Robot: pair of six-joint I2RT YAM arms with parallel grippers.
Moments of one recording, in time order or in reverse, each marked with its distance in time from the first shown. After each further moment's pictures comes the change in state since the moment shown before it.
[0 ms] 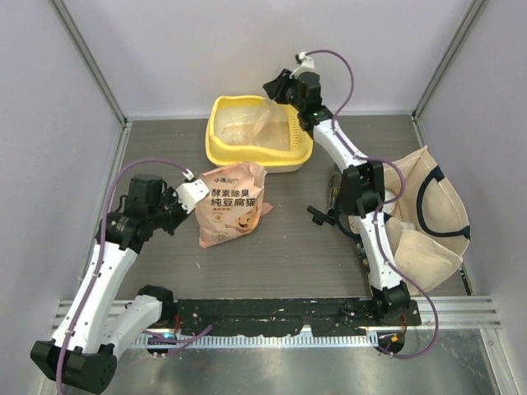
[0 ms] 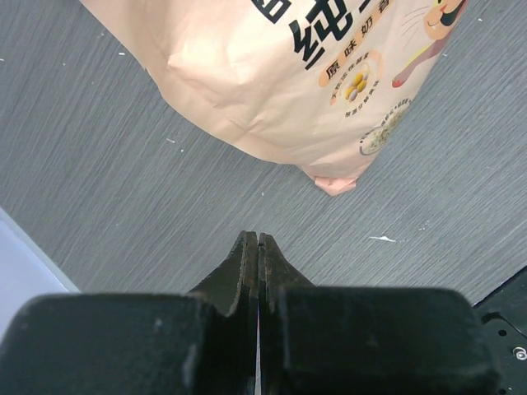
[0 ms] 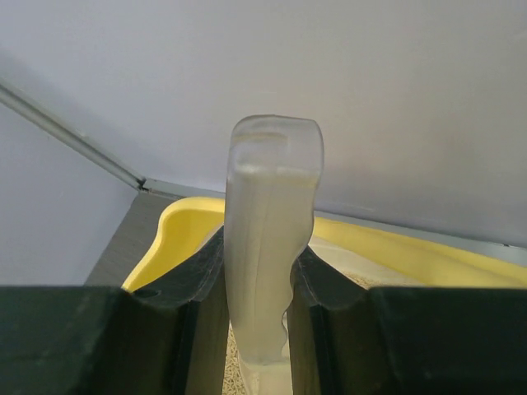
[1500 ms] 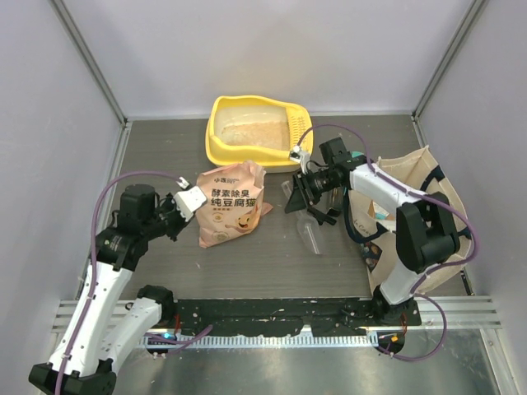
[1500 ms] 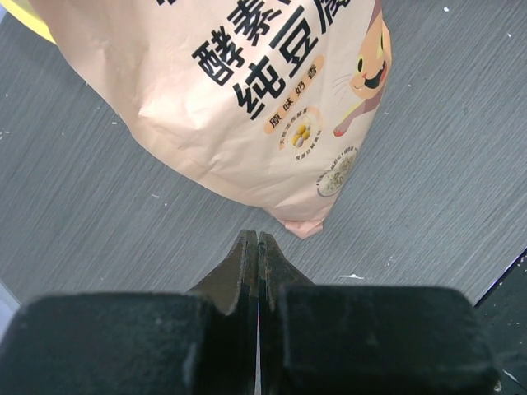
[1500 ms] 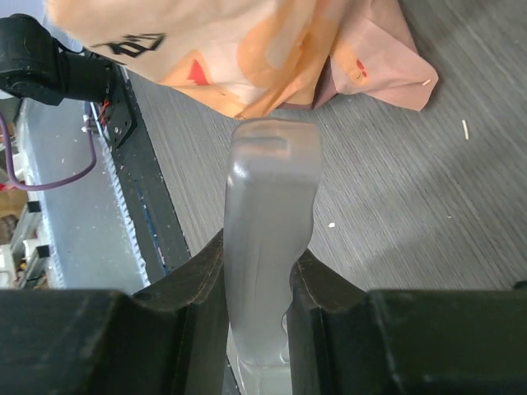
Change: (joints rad) left arm 0.000 -0.147 -0.064 0.076 0.157 -0.035; right arm 0.032 -0.886 -1.224 -0.639 -0.700 -0.676
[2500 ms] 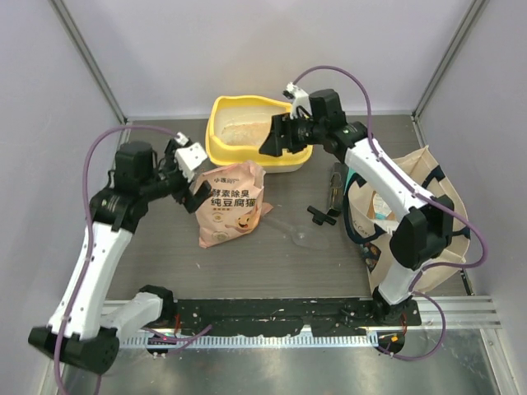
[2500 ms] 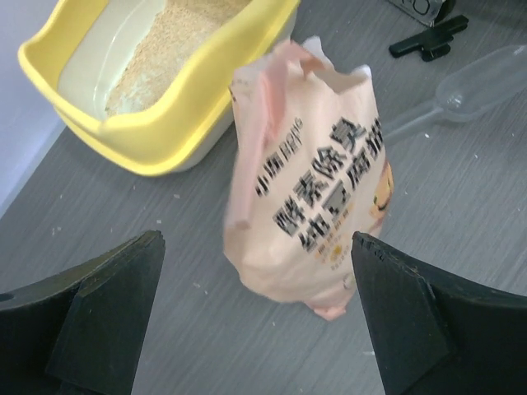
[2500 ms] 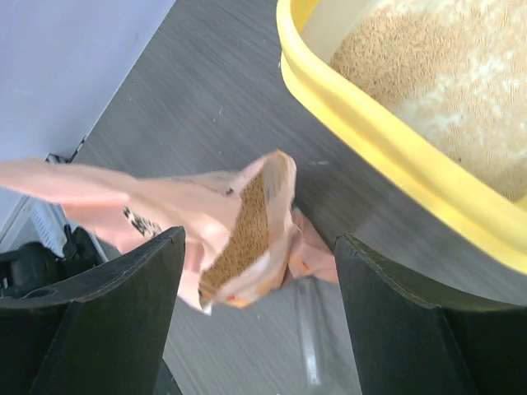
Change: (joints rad) left arm 0.000 0.226 0.296 0.071 0.115 -0.065; right arm 0.080 0.064 0.442 0.091 0.350 0.355
